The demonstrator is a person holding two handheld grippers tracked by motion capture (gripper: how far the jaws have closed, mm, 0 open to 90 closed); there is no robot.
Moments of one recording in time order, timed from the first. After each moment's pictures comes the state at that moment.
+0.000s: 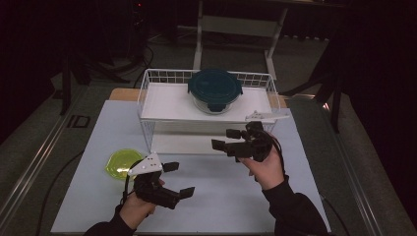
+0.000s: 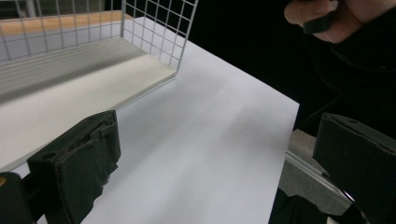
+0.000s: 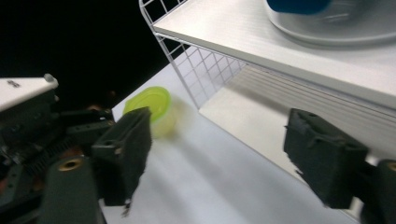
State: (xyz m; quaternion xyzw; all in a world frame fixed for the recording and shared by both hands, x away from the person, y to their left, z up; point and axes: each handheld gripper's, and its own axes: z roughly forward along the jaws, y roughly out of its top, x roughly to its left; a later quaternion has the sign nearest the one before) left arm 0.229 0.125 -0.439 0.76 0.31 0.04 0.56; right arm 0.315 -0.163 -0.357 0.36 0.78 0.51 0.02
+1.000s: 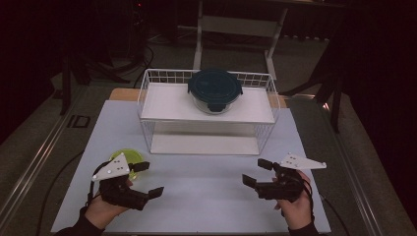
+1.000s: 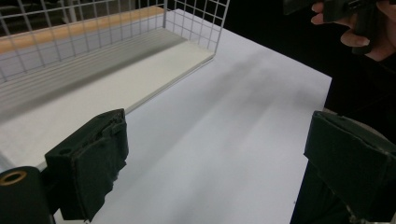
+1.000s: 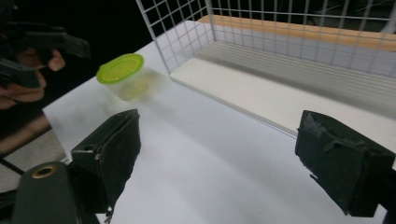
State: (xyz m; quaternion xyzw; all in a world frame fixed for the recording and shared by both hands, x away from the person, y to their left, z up) left arm 0.215 0.197 -0.436 0.78 0.31 0.09 0.53; right arm 0.244 -0.245 -0.416 0.36 0.77 0.52 0.09
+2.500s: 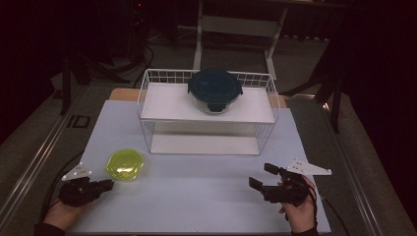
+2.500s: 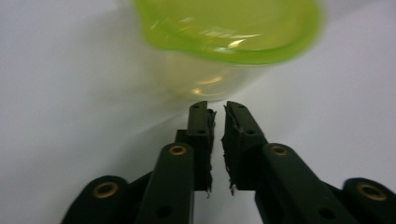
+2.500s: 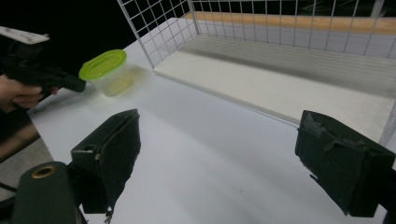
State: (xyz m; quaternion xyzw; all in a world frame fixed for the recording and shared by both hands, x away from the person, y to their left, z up) left arm 0.229 0.315 -0.523 0.79 0.48 0.11 0.37; right arm 0.242 -0.264 -0.436 0.39 0.75 0.52 0.09
